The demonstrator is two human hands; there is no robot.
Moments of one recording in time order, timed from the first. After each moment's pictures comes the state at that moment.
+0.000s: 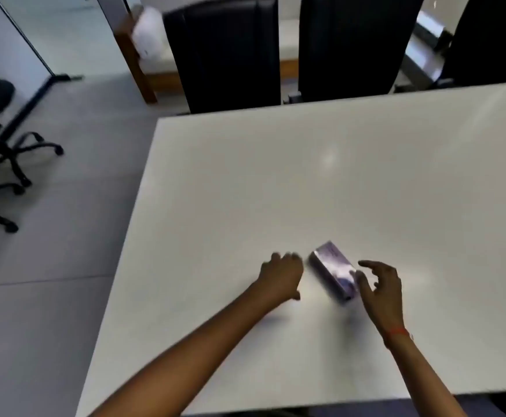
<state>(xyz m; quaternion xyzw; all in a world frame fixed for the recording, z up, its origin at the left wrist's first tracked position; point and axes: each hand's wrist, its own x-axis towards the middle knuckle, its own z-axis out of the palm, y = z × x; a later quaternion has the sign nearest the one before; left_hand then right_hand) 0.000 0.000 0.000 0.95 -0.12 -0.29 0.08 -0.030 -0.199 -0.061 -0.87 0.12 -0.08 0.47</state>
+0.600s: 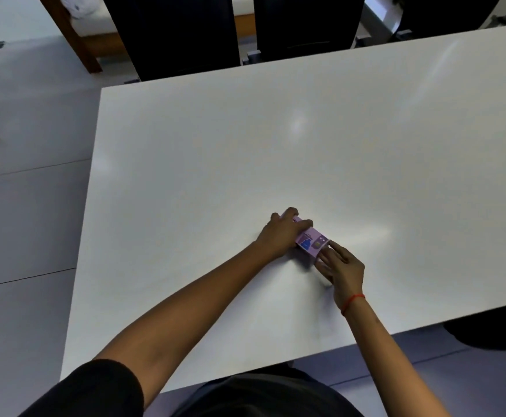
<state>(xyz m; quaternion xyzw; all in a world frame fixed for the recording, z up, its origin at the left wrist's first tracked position) 0.037 -0.046 -0.050 0.93 -0.21 -0.22 0.20 -0.053 -0.180 -0.067 -0.55 0.36 0.01 0.76</state>
